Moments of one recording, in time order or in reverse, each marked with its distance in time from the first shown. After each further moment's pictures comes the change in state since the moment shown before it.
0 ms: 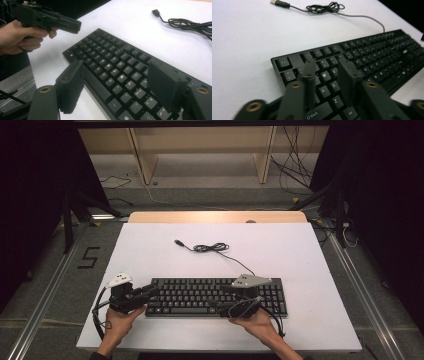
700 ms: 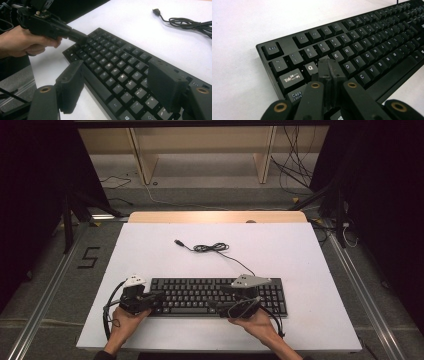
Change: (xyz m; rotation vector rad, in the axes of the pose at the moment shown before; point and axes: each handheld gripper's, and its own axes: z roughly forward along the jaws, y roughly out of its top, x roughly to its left) left arm -0.009 -0.005 0.024 0.133 0.023 0.066; right arm 0.000 -0.001 0.001 0.002 0.003 -0.001
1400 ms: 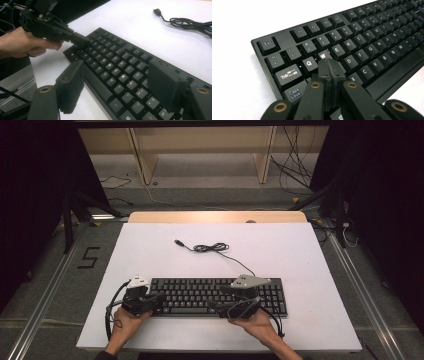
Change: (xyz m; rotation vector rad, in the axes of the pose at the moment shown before) left arm -0.005 0.000 0.002 0.023 0.016 0.026; right arm 0.001 0.000 0.000 0.000 0.000 -0.002
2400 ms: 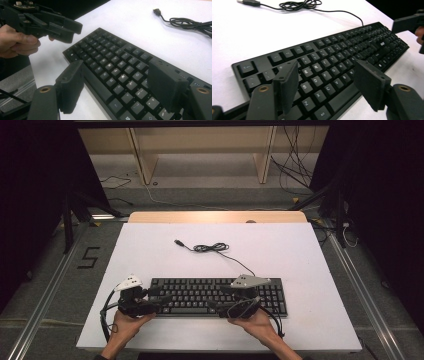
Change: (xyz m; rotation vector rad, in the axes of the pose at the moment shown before) left arm -0.012 0.004 -0.022 -0.155 -0.152 -0.029; right arm -0.001 0.000 0.001 -0.002 0.000 0.002
